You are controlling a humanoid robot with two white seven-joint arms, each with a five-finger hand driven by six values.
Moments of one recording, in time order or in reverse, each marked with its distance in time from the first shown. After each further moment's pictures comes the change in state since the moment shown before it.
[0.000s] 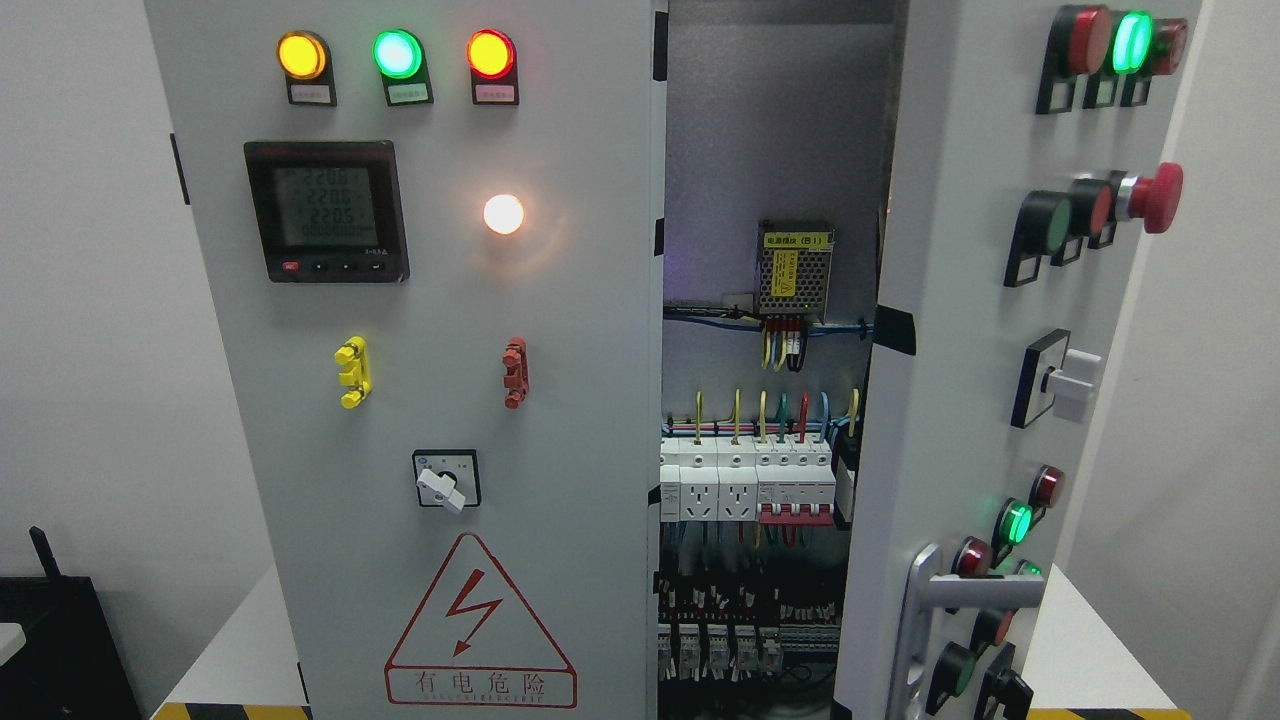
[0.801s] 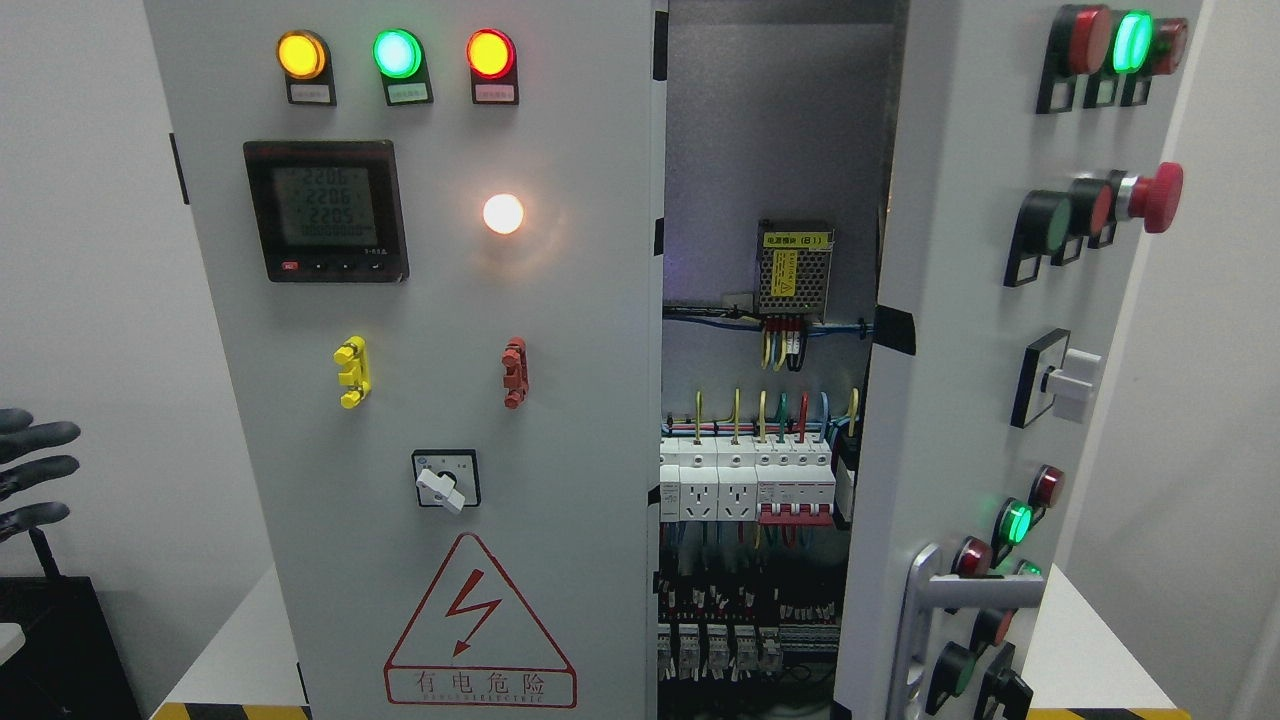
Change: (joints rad) left arm -0.870 0.007 -0.730 -0.060 -0.163 0.018 -0.004; right arm 0.000 0.000 0.000 0.000 0.000 0.000 0.000
